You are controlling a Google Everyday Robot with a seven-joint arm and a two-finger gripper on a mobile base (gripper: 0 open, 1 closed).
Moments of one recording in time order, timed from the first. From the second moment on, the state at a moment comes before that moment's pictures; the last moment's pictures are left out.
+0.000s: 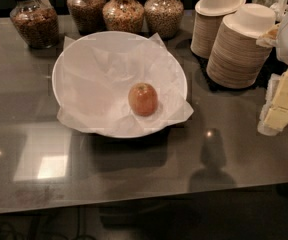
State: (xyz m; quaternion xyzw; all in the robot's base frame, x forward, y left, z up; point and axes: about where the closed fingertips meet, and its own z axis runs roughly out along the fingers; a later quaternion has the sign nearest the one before) arm 0.438 -0.217 0.976 -0.60 0.78 -0.03 0.16
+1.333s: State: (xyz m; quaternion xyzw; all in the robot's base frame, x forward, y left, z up) arm 0.461 -0.153 0.997 -0.66 0.71 0.00 0.22
